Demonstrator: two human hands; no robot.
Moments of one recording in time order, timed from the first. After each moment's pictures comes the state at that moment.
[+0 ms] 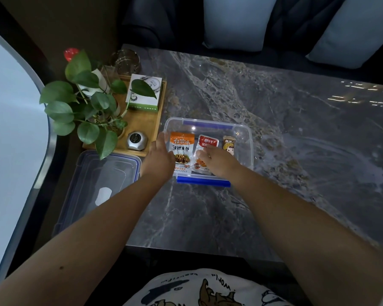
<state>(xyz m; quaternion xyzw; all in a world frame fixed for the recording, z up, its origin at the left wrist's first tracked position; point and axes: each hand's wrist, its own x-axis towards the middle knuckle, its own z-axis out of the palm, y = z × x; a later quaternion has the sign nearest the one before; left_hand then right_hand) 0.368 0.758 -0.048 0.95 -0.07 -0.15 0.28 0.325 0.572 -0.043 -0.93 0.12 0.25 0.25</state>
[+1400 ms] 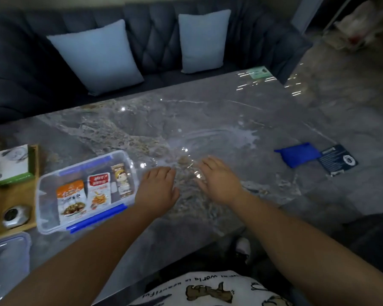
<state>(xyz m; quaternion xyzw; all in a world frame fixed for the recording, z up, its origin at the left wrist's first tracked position) 0.220 0.535 0.010 0.84 -0.54 -0.04 0.07 0.084 0.376 0.018 -0.97 0.21 -0.02 0.10</state>
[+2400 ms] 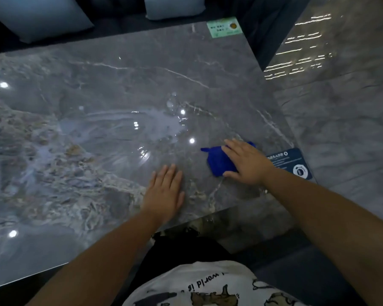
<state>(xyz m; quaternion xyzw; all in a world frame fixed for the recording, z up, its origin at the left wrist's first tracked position) -0.003 0.252 -0.088 0.85 -0.49 -0.16 0.03 -0.123 -0.025 -0.059 -0.97 0.08 0.21 0.05</state>
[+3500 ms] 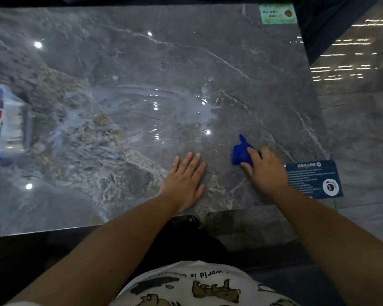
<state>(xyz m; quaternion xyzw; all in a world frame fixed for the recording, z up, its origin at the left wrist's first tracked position) -0.004 0.260 -0.116 0.85 -0.50 -0.16 0.00 -0.115 0.009 -0.095 -0.96 0.22 0.14 0.05</state>
